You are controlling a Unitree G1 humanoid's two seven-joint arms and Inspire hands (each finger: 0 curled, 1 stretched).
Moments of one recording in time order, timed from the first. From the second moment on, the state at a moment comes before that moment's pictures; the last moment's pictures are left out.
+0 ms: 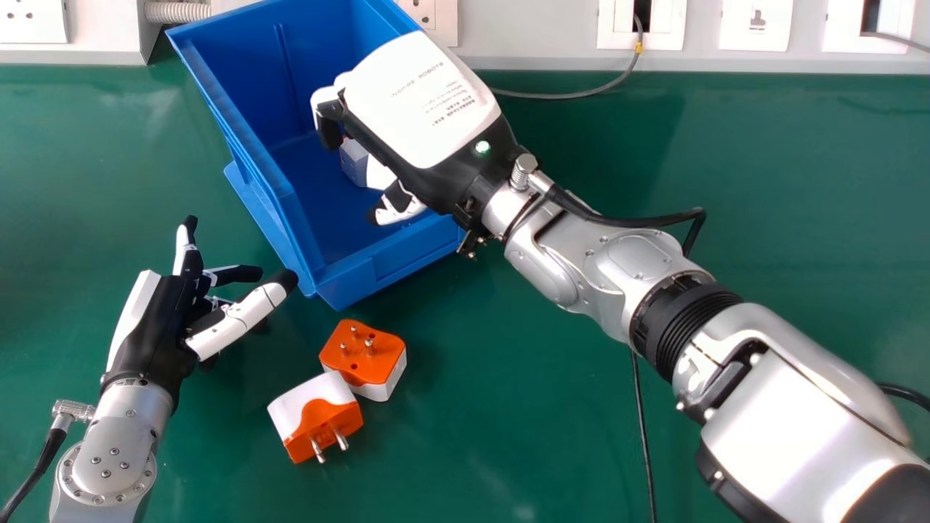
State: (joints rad) left arm -0.21 0.44 0.02 0.78 0.04 -0.28 -0.04; right arm -1.09 0.00 0.73 1.25 -0.99 -0.31 -0.65
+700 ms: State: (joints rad) left arm -0.21 0.44 0.01 0.78 0.04 -0.28 -0.04; right arm -1.09 -0.01 0.73 1.21 -0.99 -0.32 -0.67
